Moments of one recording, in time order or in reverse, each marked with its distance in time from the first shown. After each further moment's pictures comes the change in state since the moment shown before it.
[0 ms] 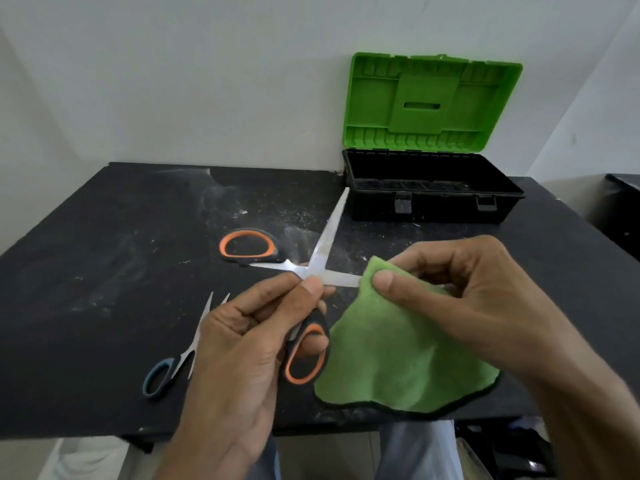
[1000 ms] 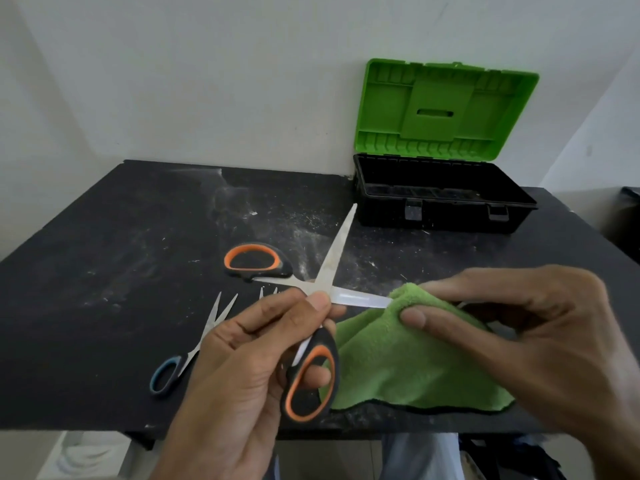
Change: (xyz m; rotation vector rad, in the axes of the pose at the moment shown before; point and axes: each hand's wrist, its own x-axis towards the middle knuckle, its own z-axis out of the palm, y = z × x) left_hand -0.015 0.013 -0.005 -0.047 -0.038 -0.126; right_hand -0.020 -0.006 -0.002 -0.132 0.165 -0.337
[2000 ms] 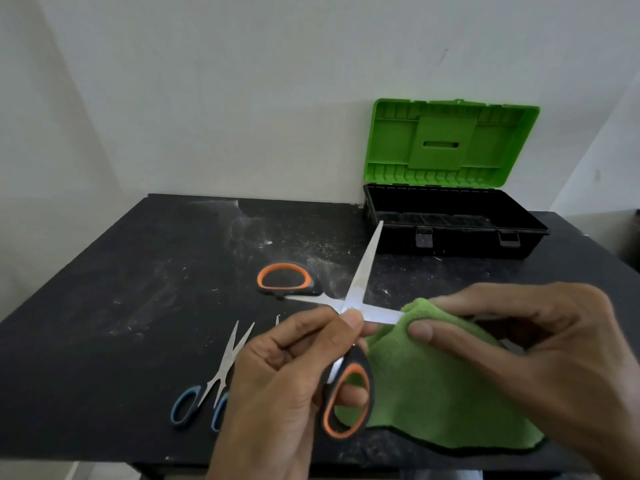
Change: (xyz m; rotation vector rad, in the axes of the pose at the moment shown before) left_hand 0.002 0.005 0.012 0.001 -0.026 0.082; right_hand 0.009 -0.010 0.002 0.012 0.077 0.026
